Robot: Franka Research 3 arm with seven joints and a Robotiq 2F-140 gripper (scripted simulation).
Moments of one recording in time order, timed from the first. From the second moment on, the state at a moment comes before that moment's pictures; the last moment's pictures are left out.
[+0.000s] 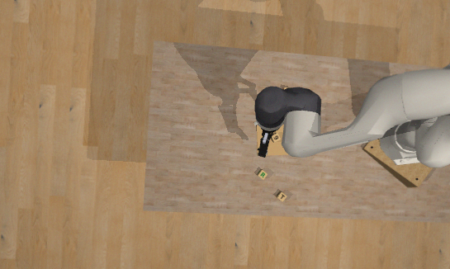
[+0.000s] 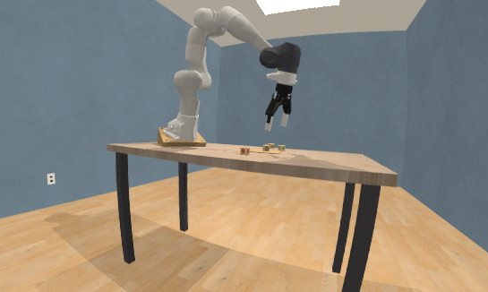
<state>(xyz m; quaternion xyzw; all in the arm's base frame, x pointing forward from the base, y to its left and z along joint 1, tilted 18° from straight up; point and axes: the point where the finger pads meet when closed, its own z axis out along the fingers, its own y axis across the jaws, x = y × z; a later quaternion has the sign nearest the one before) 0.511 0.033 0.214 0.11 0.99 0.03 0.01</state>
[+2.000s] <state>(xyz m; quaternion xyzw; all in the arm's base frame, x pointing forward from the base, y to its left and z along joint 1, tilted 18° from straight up) 0.539 0.027 0.280 -0.28 0.96 0.02 0.02</state>
